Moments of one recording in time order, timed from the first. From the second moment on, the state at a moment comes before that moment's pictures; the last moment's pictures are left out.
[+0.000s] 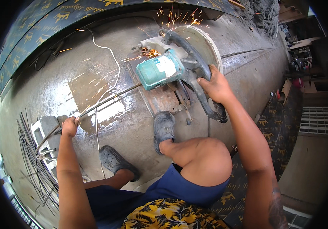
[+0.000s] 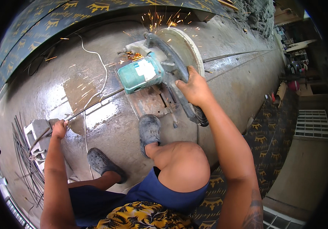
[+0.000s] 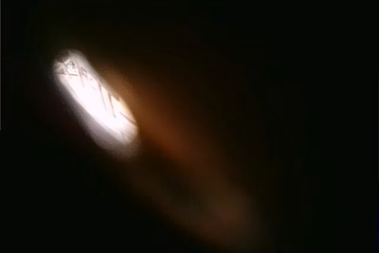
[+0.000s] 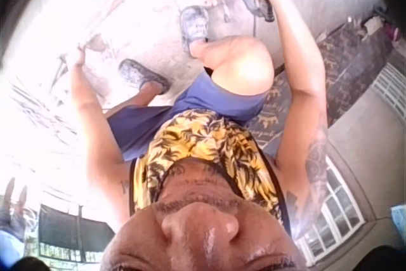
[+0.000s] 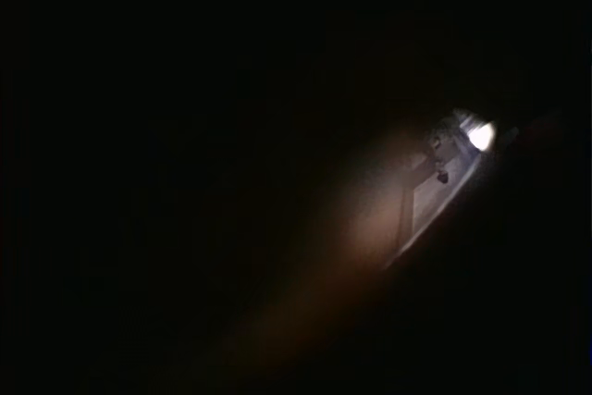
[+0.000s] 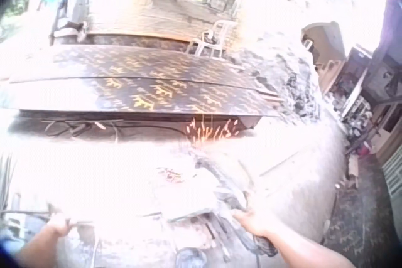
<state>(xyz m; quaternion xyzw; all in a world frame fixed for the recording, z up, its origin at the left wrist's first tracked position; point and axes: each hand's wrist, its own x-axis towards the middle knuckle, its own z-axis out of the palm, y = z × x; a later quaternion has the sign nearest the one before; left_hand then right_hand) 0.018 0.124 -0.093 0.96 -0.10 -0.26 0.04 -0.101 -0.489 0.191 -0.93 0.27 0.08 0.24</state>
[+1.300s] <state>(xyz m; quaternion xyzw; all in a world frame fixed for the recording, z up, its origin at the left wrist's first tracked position) 0.033 0.116 -0.070 0.94 -0.08 -0.32 0.07 -0.115 -0.483 0.175 -0.94 0.25 0.01 0.23</state>
